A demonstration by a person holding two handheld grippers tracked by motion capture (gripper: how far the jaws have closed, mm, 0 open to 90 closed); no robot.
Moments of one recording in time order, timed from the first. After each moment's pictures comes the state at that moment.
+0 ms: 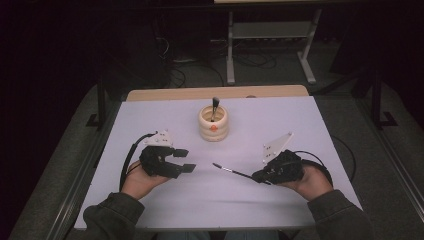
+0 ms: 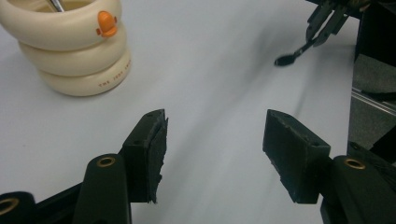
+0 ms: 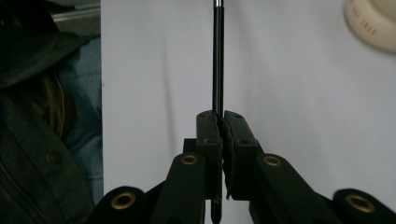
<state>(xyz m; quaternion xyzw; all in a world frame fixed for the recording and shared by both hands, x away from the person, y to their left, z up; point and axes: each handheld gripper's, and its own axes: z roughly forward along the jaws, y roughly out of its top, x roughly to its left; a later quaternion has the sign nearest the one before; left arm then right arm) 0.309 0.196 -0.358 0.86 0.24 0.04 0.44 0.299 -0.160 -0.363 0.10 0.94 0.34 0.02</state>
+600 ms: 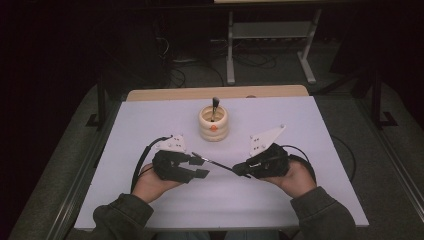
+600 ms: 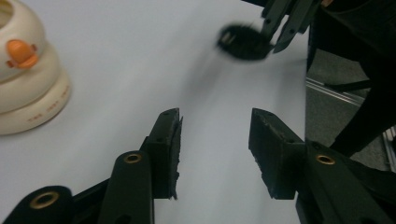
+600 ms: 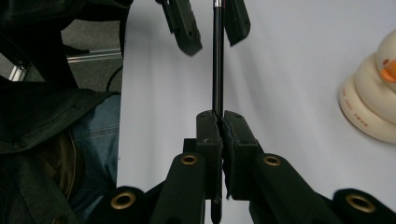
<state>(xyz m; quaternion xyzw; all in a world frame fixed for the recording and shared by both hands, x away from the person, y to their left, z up) 0.297 0.162 -0.355 0.87 0.18 0.00 0.46 0.296 -0.122 -0.335 0.09 0.91 0.41 0.02</state>
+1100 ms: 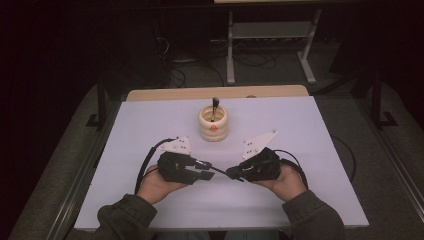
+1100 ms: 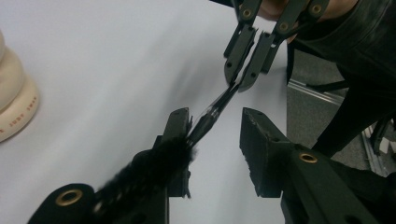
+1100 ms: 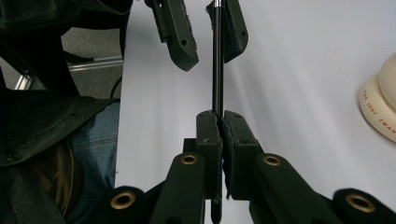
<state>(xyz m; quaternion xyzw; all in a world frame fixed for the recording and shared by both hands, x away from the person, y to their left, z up) 0.295 0.153 -0.356 0.87 0.17 -0.03 0.47 0.297 -0.110 -0.355 0.09 0.90 0.42 0.01</state>
